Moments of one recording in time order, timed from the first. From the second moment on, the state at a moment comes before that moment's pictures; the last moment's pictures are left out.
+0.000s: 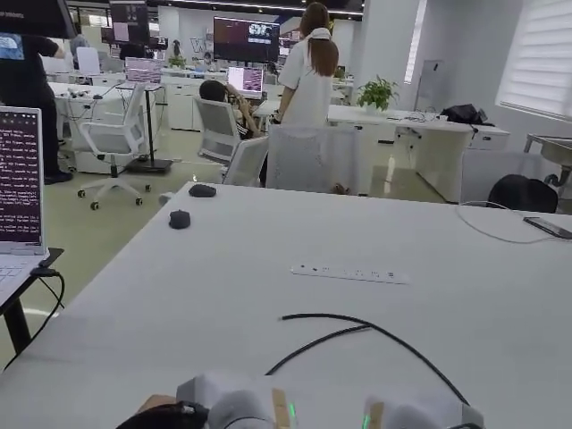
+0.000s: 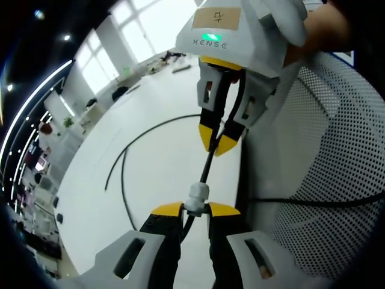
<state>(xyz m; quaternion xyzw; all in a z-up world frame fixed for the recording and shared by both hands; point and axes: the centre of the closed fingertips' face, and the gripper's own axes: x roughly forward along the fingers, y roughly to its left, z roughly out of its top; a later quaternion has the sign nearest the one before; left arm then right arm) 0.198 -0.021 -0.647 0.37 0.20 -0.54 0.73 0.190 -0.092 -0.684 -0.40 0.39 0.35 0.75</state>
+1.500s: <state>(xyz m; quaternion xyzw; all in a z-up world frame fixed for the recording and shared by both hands) 0.199 -0.019 -0.648 0.38 0.20 -0.53 0.73 0.191 -0.068 -0.669 -0.41 0.33 0.39 0.76</state>
